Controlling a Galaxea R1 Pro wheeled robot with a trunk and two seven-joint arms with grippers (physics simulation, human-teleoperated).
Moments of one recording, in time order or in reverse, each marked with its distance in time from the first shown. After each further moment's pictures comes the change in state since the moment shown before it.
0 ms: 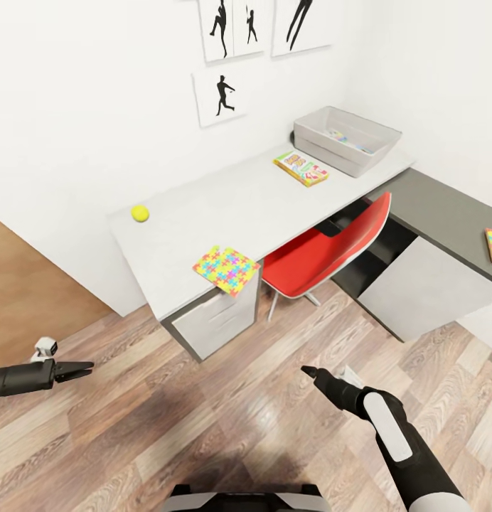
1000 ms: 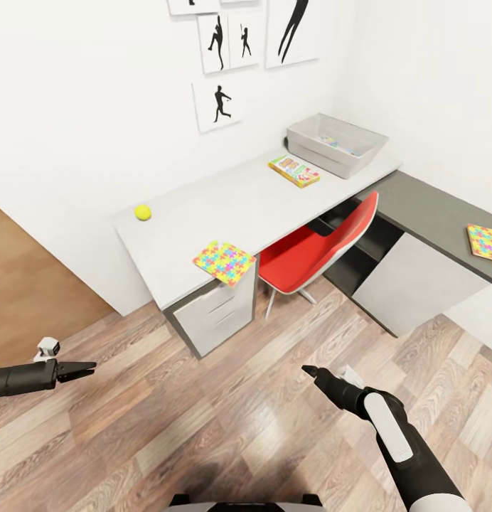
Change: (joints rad) left arm 0.000 -0.009 -0.001 0.000 0.000 0.001 0.000; right arm 0.003 0.001 -0.006 -0.005 0.001 -0.006 0.003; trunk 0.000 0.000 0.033
